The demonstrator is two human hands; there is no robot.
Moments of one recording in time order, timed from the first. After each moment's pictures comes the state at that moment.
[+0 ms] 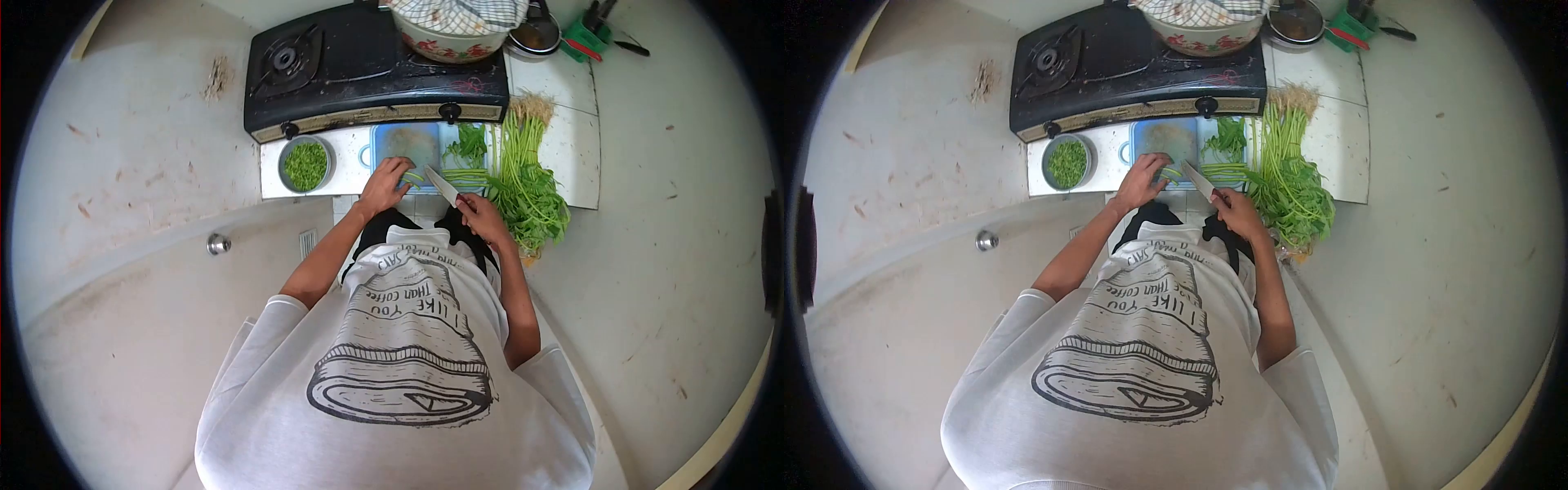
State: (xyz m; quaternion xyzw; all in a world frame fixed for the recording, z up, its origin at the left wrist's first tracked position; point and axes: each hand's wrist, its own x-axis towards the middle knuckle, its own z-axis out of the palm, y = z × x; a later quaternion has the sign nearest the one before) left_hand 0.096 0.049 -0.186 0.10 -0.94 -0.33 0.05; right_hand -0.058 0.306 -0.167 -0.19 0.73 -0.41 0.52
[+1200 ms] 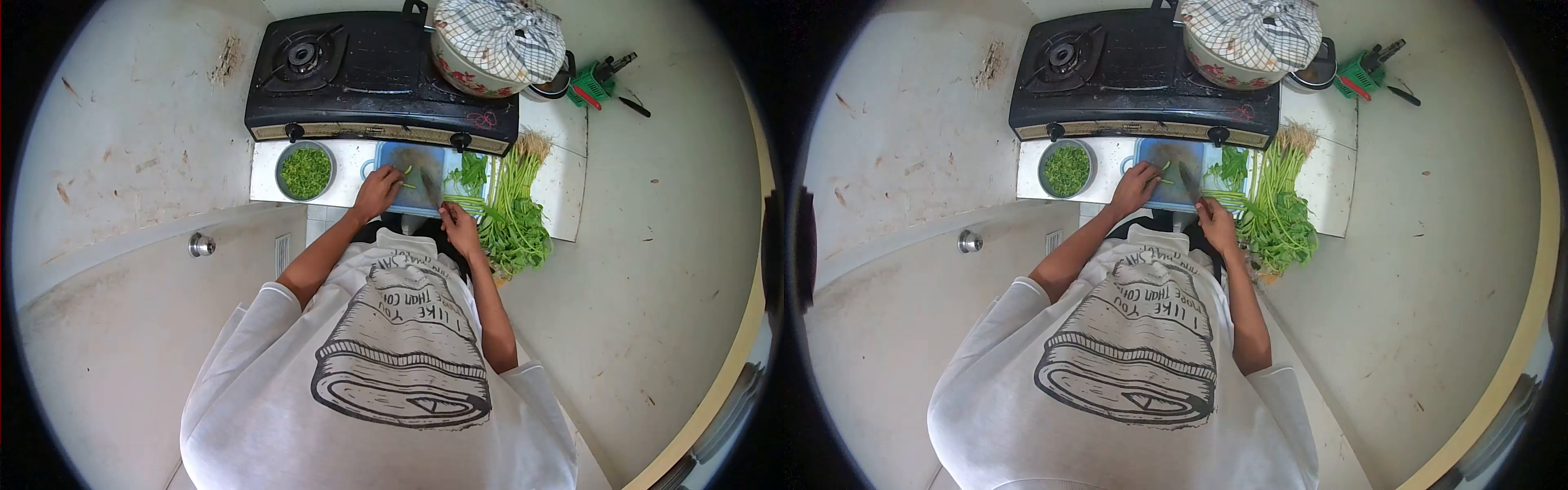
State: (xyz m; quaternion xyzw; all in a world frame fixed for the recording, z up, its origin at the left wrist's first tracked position) left_hand 0.102 0.008 -0.218 0.17 -0.90 -0.39 0.12; right_hand -0.035 0.245 -0.191 -0.22 0.82 -0.36 0.39
